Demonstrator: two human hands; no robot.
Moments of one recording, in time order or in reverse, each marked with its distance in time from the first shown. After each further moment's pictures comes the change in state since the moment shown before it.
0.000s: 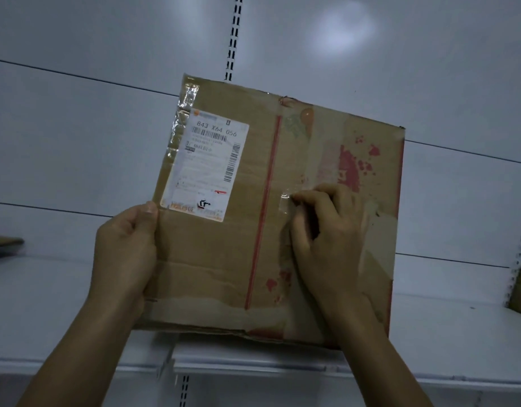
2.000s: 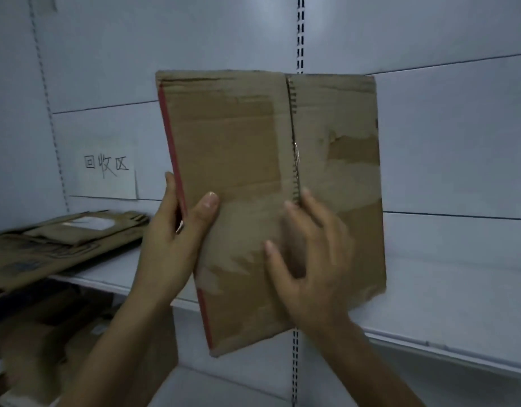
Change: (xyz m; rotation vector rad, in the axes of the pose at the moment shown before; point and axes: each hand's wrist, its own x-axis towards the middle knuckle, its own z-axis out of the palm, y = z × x) left_hand -0.035 0.022 -0.066 0.306 -0.159 0.375; right_hand -0.083 -0.080 0.031 0.510 0.000 0.073
